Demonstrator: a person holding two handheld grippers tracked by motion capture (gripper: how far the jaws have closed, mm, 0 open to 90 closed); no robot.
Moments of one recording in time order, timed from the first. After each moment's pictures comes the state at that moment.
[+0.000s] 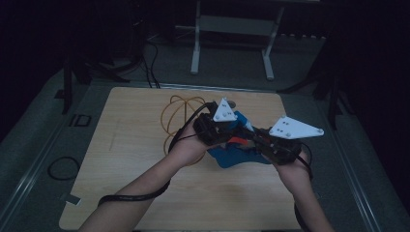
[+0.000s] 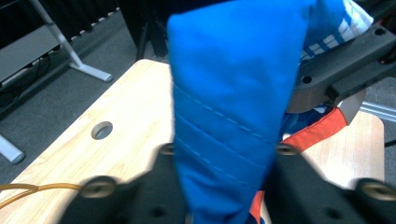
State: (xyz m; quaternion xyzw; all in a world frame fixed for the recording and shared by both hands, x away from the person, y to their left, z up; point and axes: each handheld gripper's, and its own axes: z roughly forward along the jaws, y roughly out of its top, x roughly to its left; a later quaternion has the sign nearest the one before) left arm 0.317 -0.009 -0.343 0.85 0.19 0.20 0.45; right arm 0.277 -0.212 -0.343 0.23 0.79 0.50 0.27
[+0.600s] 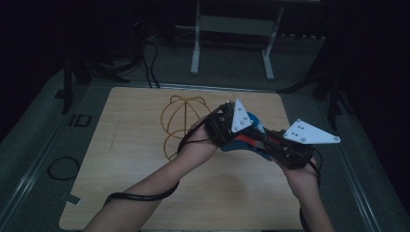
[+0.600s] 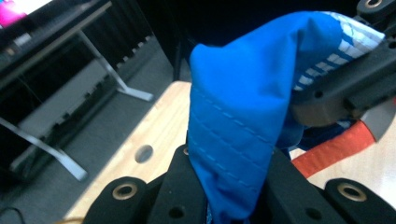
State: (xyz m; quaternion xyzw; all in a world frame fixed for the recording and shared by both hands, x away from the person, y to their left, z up) left arm 0.299 -0.035 -0.329 0.83 0.15 0.32 0.43; right arm 0.265 -0.234 -0.344 0.26 0.76 0.53 0.28
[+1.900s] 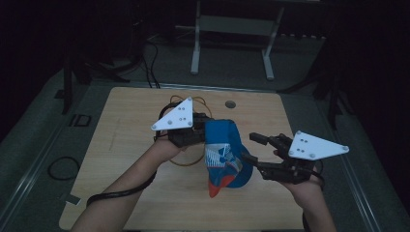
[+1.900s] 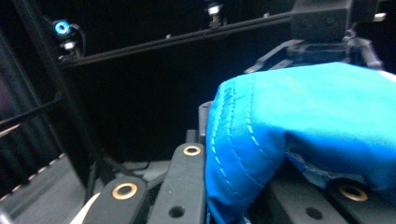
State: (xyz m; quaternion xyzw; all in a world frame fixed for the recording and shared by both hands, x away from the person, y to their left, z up) left arm 0.303 0.057 -0.339 0.72 -0.02 0.16 0.68; right arm 0.237 -0.224 -0.333 0.14 0.78 0.58 0.20
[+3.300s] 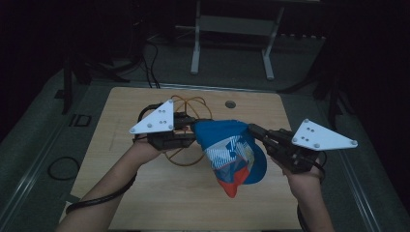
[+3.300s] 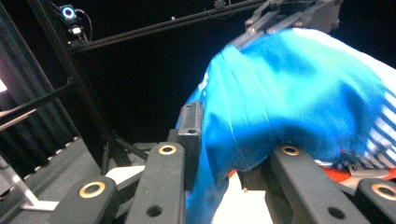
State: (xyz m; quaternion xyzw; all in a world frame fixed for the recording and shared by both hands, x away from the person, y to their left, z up) left arm 0.288 0.100 -0.332 0.75 0.00 0.19 0.64; right arm 0.240 -0.221 -0.307 0.17 0.74 0.59 0.26
